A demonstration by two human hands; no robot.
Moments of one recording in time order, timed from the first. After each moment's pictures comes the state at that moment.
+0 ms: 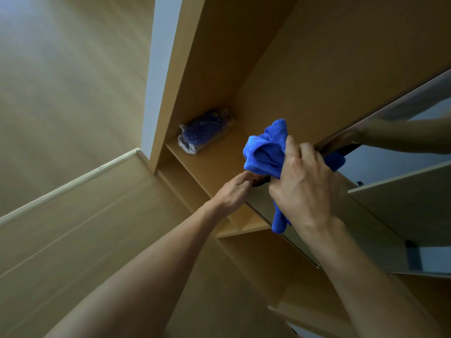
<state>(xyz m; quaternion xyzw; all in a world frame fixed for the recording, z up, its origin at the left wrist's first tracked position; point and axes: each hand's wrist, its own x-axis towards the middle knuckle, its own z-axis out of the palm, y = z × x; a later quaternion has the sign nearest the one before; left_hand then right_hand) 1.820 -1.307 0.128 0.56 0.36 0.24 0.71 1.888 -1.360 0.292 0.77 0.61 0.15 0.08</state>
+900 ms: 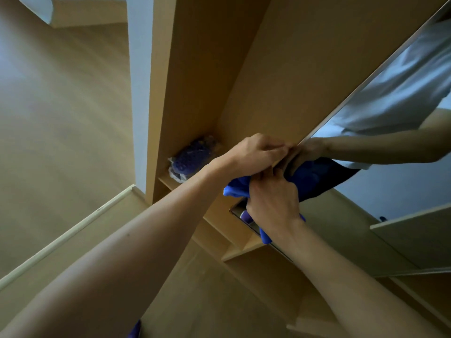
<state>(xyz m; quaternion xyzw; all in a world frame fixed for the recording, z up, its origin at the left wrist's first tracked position) 1.825 -1.239 0.307 0.79 0.24 0.21 0.53 1.888 -1.350 0.298 0.76 0.60 0.14 0.20</state>
